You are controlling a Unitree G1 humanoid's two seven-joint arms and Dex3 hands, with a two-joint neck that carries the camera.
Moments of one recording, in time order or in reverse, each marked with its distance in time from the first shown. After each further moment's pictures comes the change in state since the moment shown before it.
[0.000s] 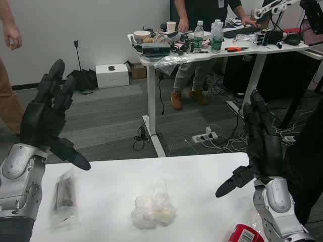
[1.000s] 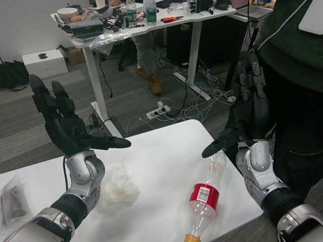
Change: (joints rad) left arm -0.347 -0.157 -0.776 0.843 -0.025 -0.962 0.972; right arm 0.035 -0.100 -0.034 -0.011 0.032 -0.165 -0.105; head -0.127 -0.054
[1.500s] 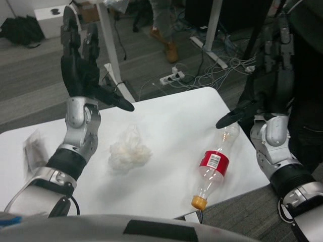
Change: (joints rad) left arm 0.144 0.091 0.285 -0.495 -0.071 0.650 -0.568; right arm 0.001 0.000 0.000 0.019 -0.001 -0.001 0.001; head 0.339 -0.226
